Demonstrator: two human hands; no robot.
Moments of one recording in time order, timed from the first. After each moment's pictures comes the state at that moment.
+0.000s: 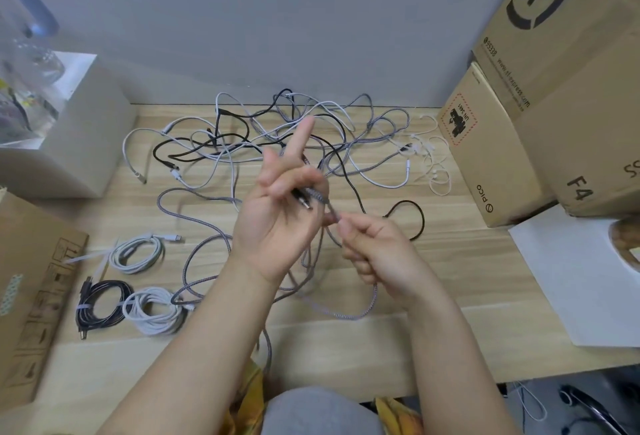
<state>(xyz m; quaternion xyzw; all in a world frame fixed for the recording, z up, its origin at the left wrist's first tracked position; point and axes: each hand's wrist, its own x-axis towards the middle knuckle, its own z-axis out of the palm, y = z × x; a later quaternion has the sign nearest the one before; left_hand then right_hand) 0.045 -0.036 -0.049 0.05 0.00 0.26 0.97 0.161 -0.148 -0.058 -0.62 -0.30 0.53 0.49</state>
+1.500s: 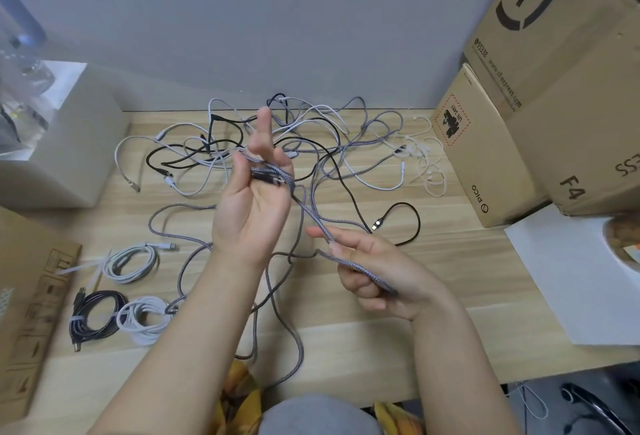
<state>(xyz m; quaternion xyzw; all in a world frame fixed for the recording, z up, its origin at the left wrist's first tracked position) 0.050 -0.013 -0.064 -0.01 0.05 0.36 0.93 0.169 -0.158 -0.054 -0.57 -0.25 0.66 0.41</state>
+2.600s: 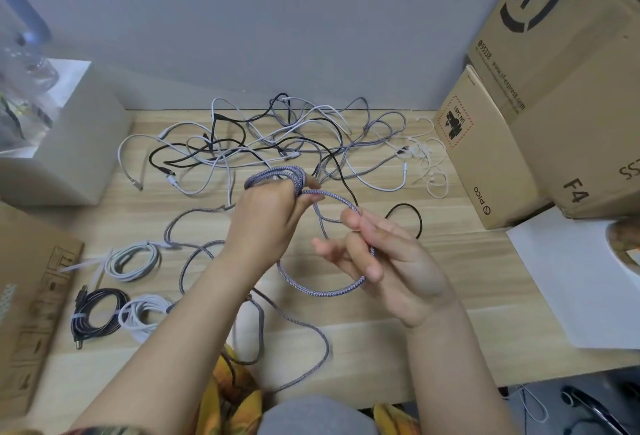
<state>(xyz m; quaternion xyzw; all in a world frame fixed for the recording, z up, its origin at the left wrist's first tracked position) 0.051 -0.024 -0.078 0.87 0.30 0.30 0.24 0.164 -0.159 -0.042 -0.35 -0.19 0.67 0.63</state>
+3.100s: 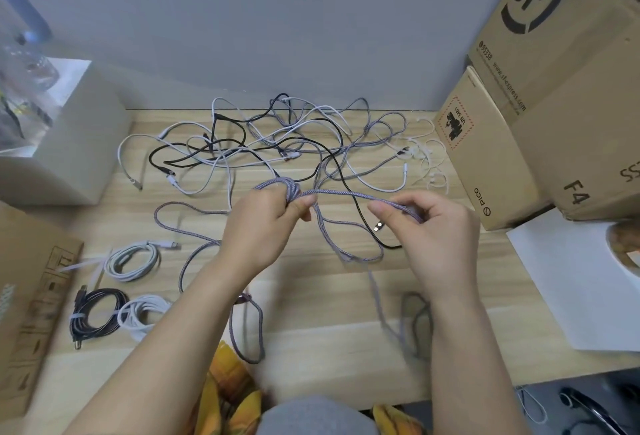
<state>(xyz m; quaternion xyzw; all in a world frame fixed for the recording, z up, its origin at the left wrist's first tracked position) 0.042 -0.025 -0.072 0.81 0.39 0.21 0.38 0.184 -0.158 -0.041 -0.79 -0.33 0.10 0.50</state>
